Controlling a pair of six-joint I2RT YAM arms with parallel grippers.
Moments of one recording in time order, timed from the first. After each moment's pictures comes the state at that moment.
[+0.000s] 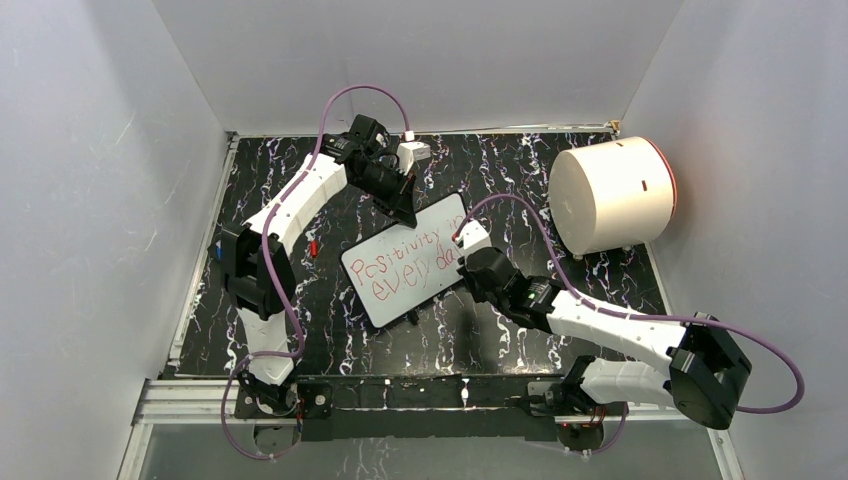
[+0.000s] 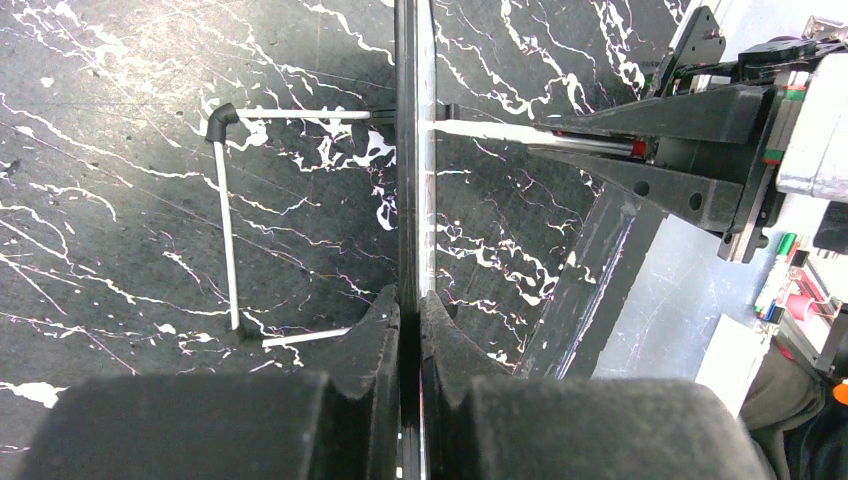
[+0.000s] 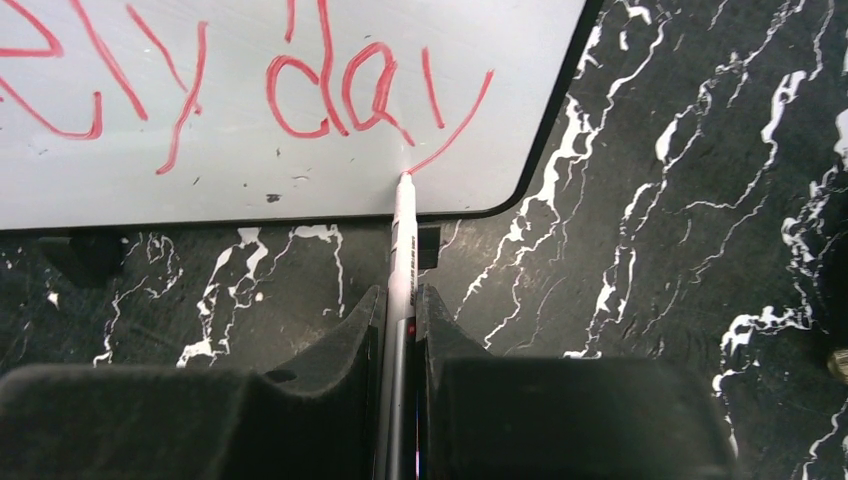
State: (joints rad) left arm -0.45 1.92 1.81 -1.05 0.71 0.23; right arm 0.96 1.15 0.66 -0.21 0.40 0.17
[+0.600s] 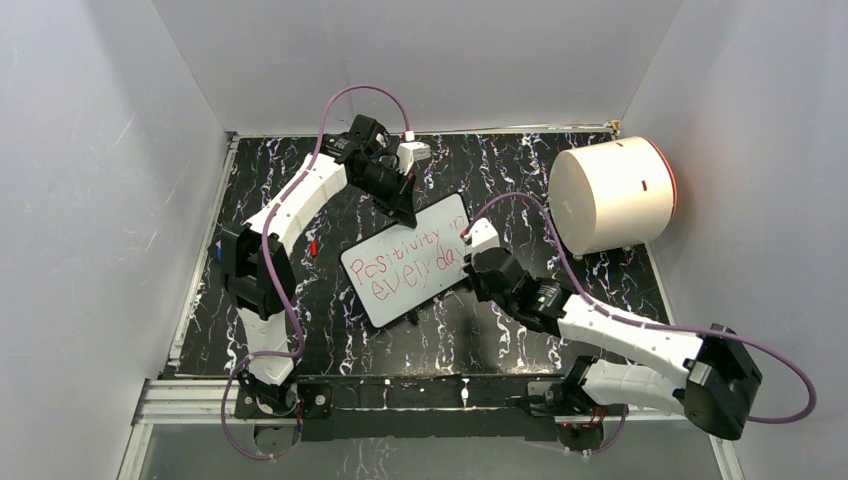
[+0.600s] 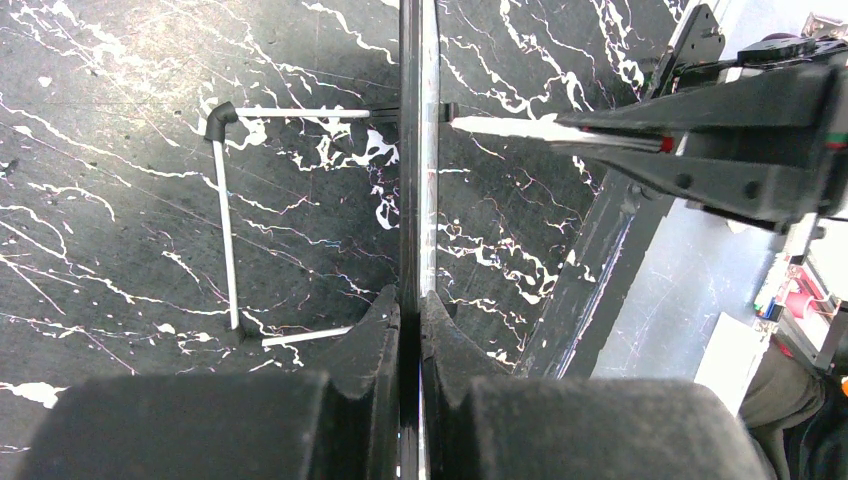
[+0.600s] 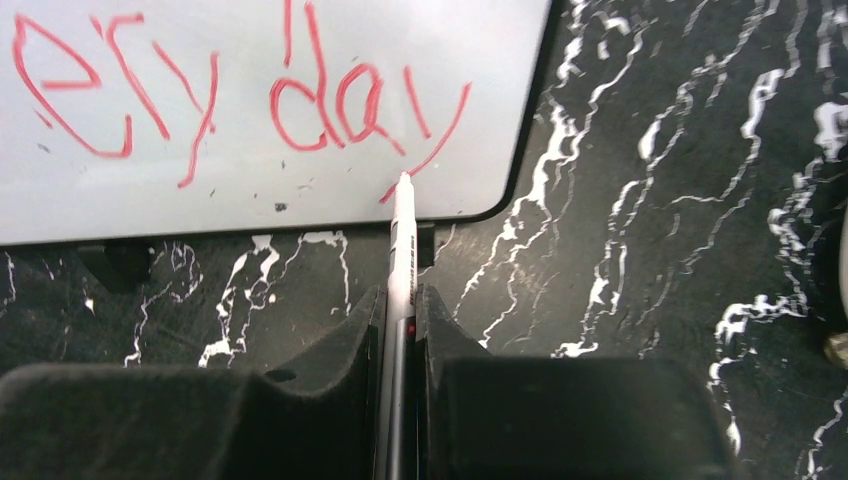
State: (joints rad) left arm -0.45 1.92 1.81 -1.05 0.72 0.24; right arm 0.96 1.10 0.66 -0.25 0.38 0.21
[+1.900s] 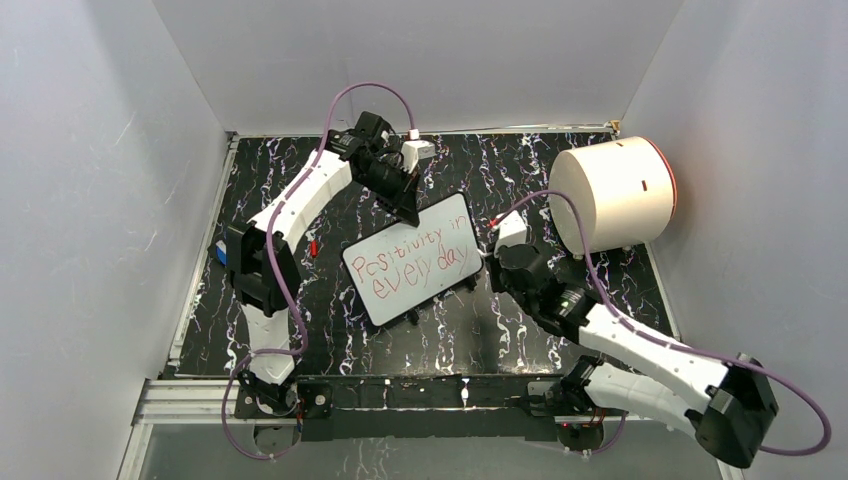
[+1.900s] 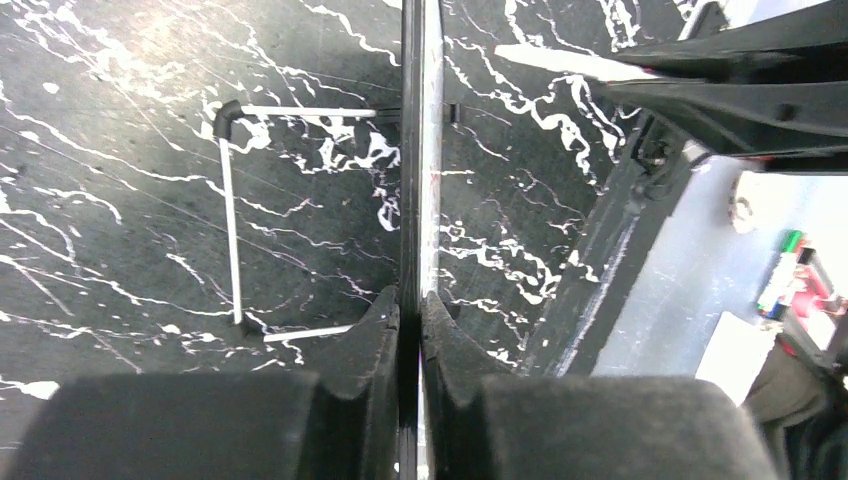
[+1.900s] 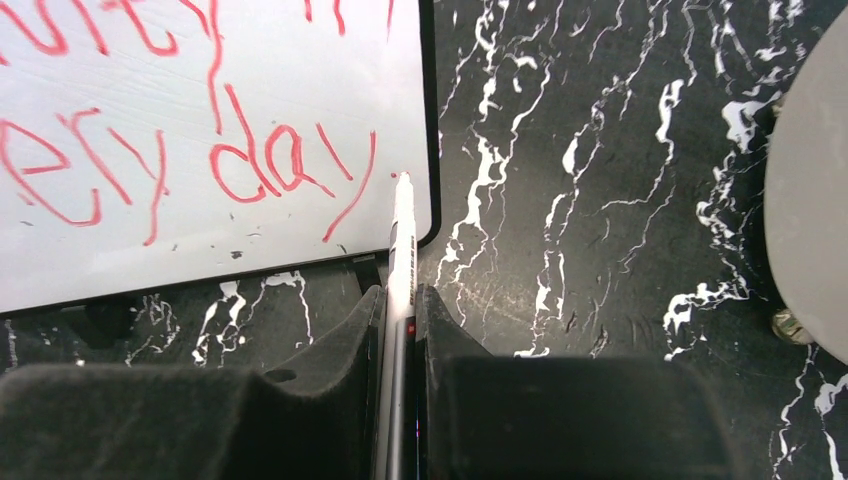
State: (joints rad) left arm -0.46 1.95 1.86 -1.08 0.71 0.23; right arm 0.86 0.95 0.60 -0.20 0.41 0.21
